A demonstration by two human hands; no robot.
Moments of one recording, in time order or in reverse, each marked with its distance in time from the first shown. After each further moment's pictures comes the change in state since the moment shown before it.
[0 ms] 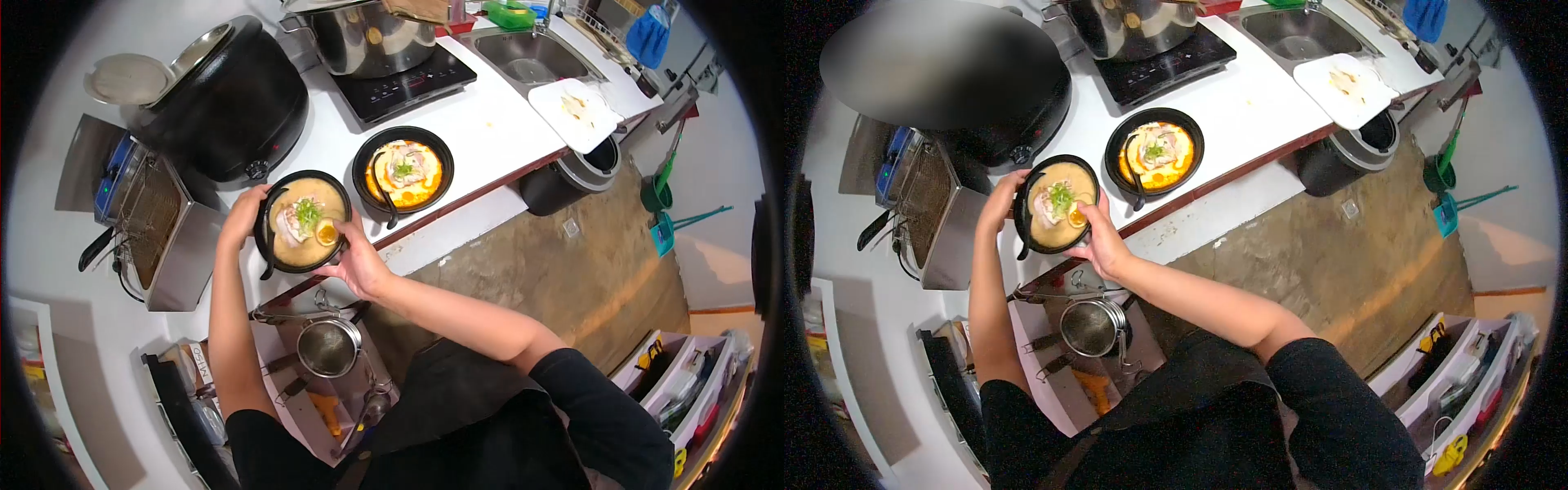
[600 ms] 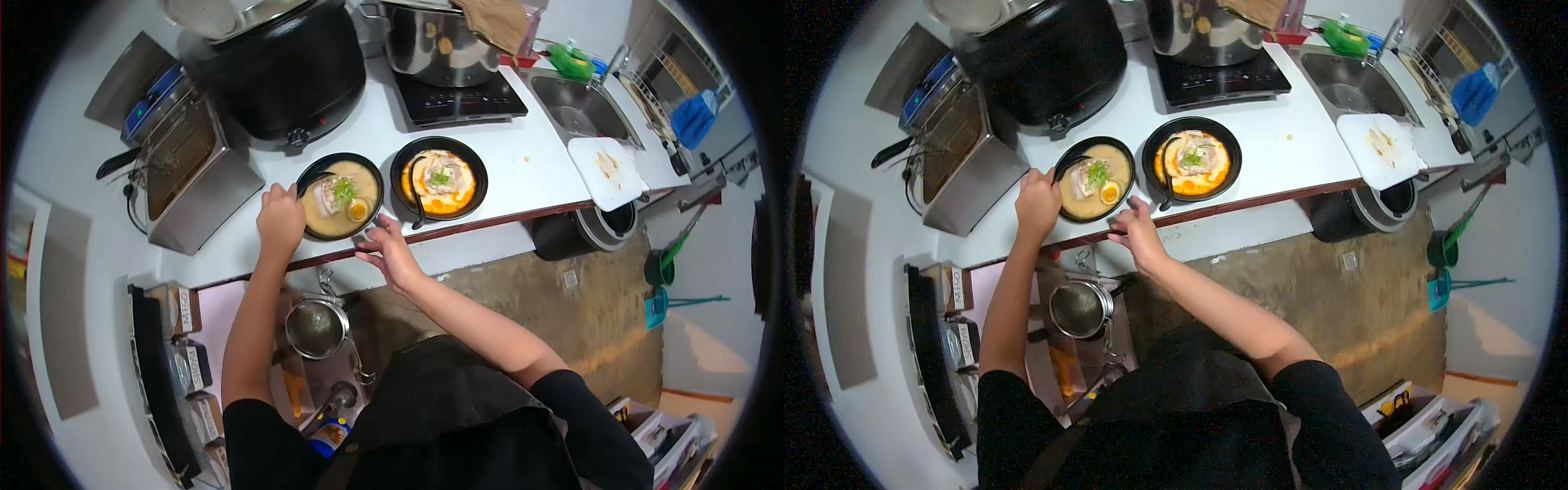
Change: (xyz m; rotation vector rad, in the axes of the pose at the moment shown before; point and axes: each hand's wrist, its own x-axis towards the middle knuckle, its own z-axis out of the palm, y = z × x) left_hand -0.055 -0.044 0.045 0.907 0.524 0.267; right_hand 0.005 0.007 -0.053 -0.363 0.174 0.121
